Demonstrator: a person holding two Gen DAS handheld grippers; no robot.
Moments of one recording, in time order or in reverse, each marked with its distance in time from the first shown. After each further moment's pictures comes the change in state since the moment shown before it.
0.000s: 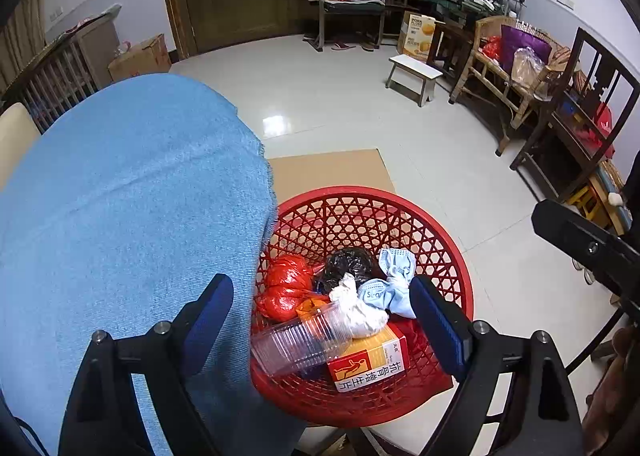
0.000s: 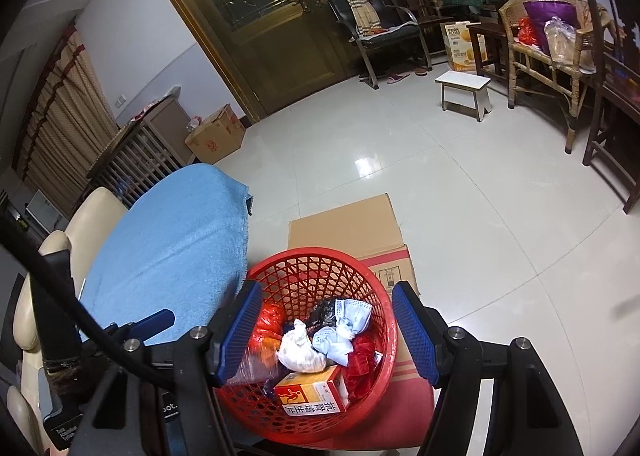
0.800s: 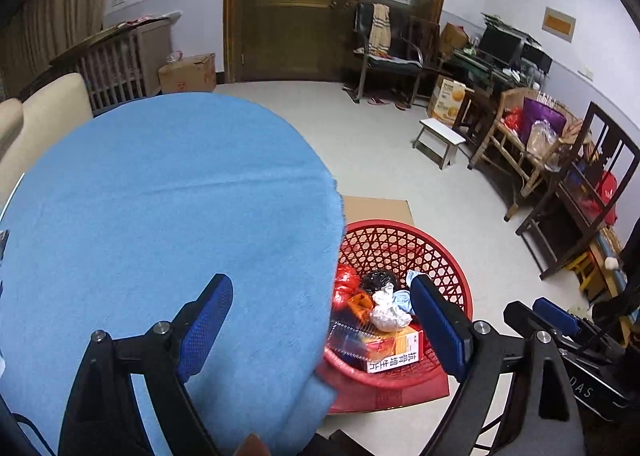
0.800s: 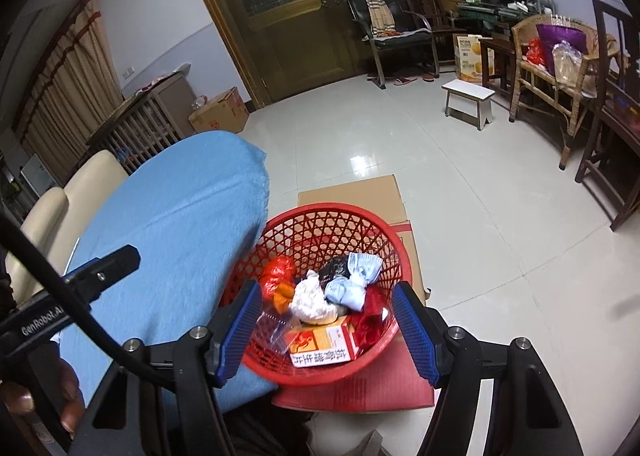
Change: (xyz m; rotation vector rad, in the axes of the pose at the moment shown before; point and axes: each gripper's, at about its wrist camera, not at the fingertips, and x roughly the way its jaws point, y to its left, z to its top) left arm -0.095 0.063 -0.047 -0.180 -0.192 0.037; right arm -0.034 0.043 -0.058 -0.117 0.016 -0.045
